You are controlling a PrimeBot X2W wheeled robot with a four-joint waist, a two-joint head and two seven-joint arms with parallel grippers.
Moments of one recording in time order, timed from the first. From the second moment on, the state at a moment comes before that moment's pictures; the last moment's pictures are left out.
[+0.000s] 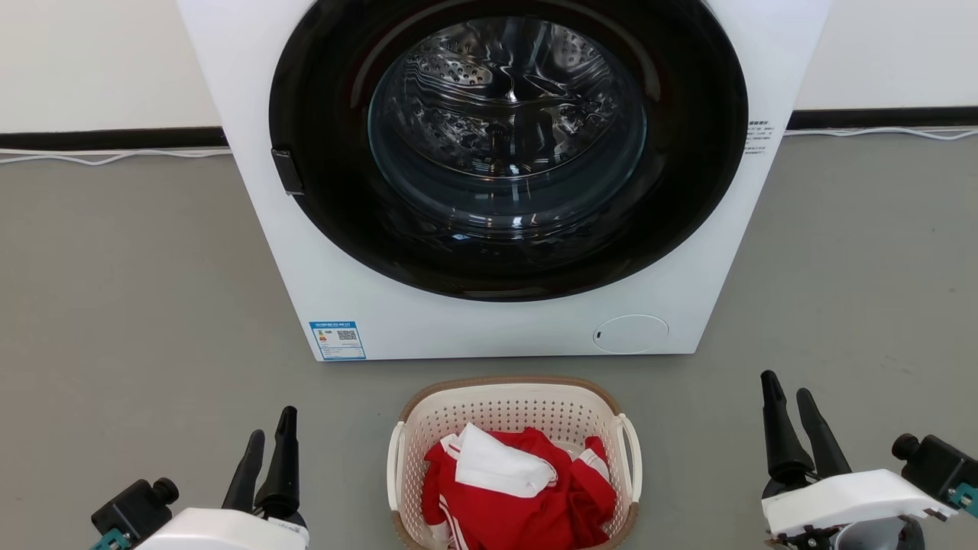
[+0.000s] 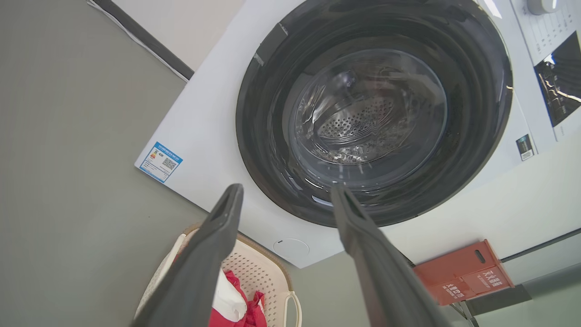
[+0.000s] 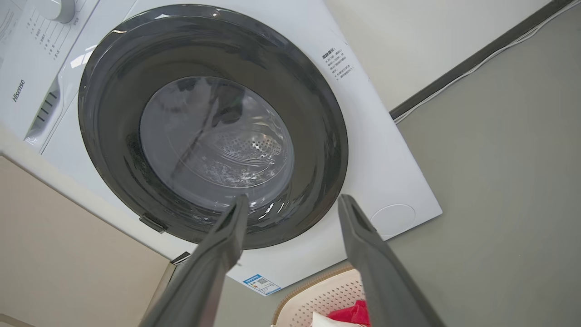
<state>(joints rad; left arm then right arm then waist) 0.01 0.03 0.03 0.24 -0.84 -0.12 -0.09 -0.02 -0.05 -0.06 0.23 0.69 0.12 -0.08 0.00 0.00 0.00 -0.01</state>
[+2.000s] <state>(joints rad) 0.06 0.04 0.02 0.19 -0.18 -0.12 -0.25 0.00 -0.05 -0.04 0.23 0.00 0.12 -0.25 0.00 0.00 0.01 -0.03</state>
